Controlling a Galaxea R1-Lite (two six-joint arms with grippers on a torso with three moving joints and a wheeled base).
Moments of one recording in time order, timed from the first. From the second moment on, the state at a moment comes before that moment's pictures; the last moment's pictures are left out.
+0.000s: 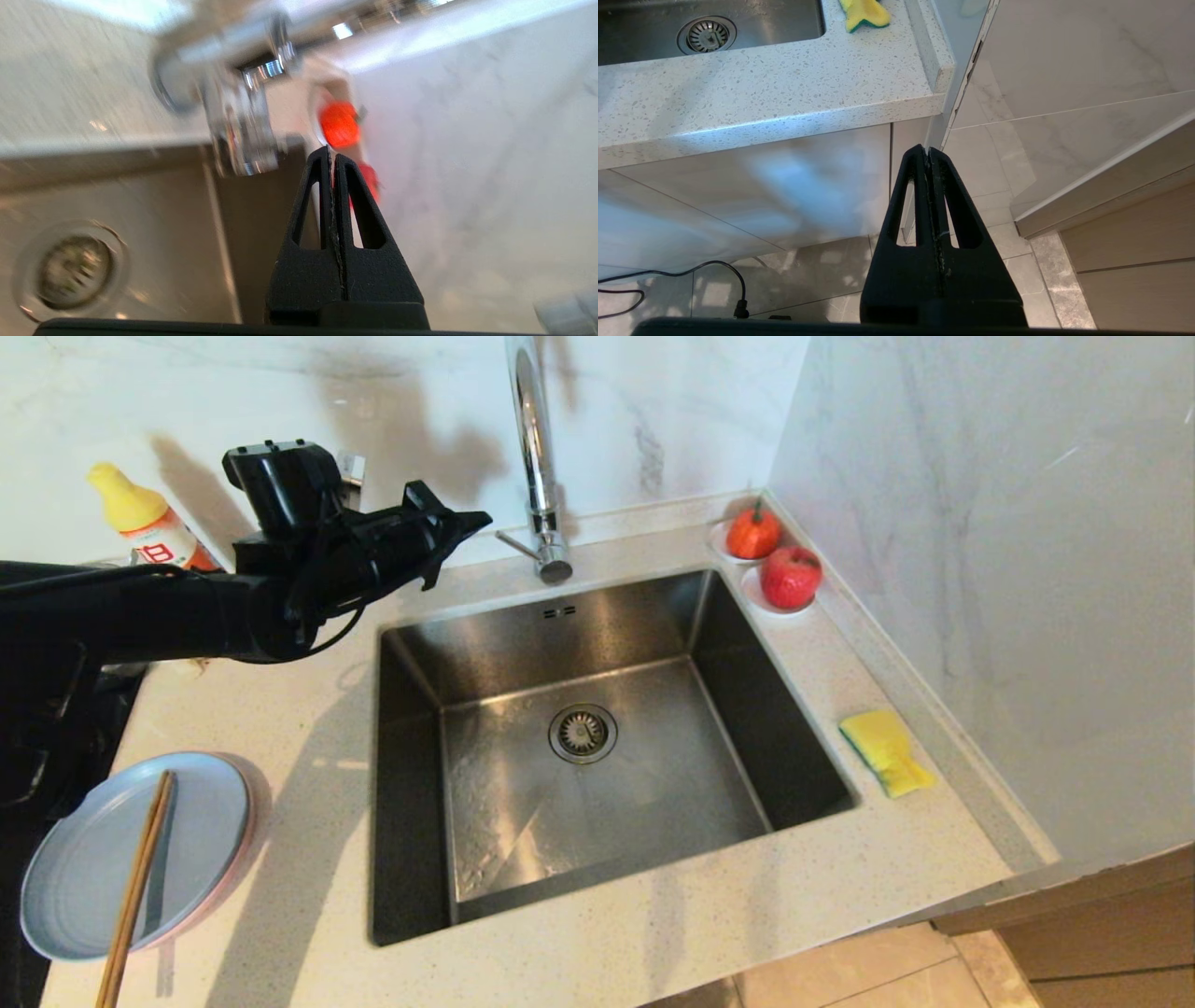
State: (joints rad) left arm -0.14 2.16 -1.81 -0.50 -0.48 -0.87; right arm 0.00 0.00 0.00 0.00 0.01 -0.01
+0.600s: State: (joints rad) left arm -0.15 2.22 -1.89 -0.42 -0.41 -0.78; right arm 0.00 0.00 0.00 0.00 0.01 -0.01
